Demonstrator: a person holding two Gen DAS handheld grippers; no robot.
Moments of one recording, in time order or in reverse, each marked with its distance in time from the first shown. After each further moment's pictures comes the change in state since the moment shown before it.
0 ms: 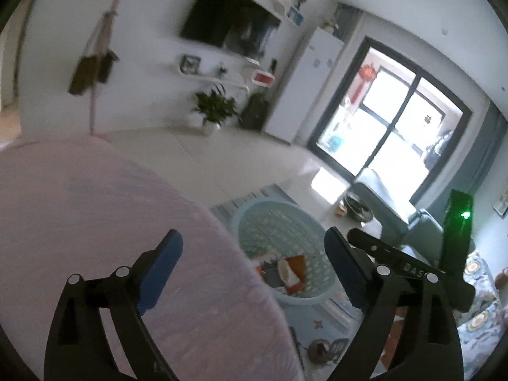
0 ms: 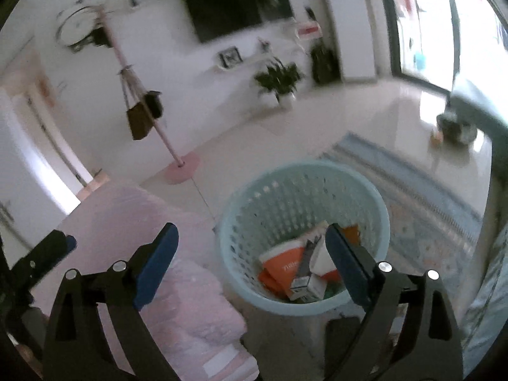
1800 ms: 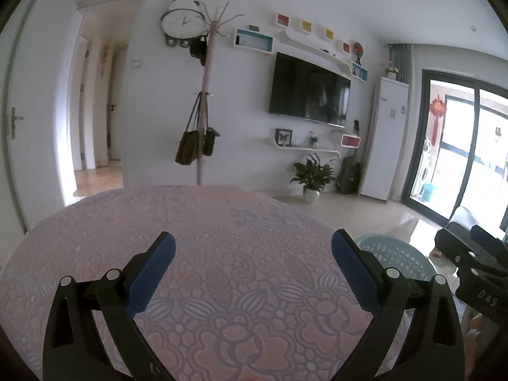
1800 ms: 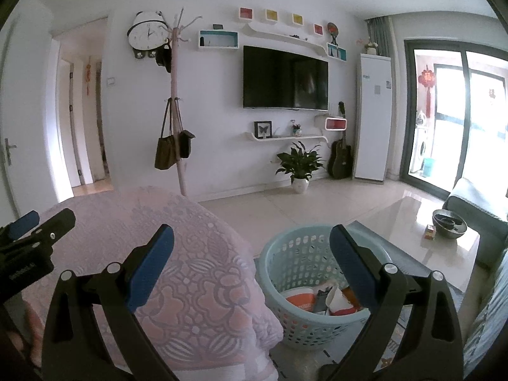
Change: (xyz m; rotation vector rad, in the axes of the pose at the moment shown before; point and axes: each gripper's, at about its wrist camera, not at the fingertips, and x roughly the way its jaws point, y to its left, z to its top) left arm -0.090 0.016 -0.045 0.077 -0.339 0.478; right arm -0.066 0.101 -0.078 -0.258 -0.351 -0.021
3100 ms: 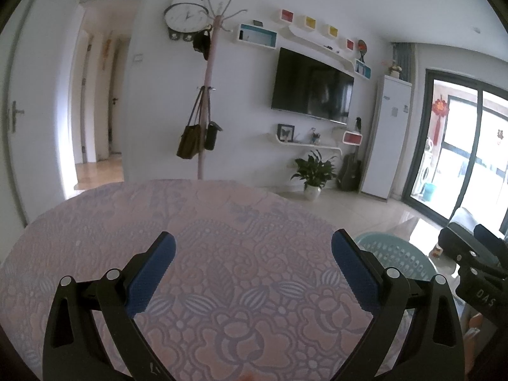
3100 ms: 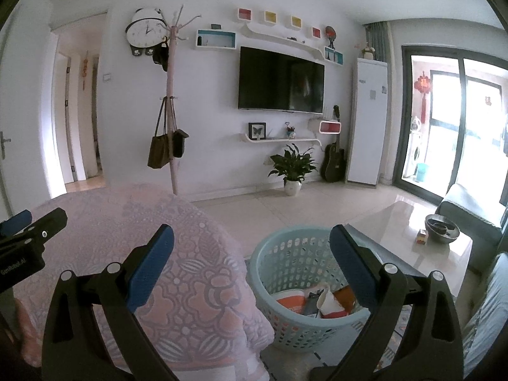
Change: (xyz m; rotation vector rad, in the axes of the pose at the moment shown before) left arm -0.004 -0.002 0.000 -0.016 0.025 0.006; right arm 0.007 -0.003 -0.009 -0.026 -0.010 -0.039
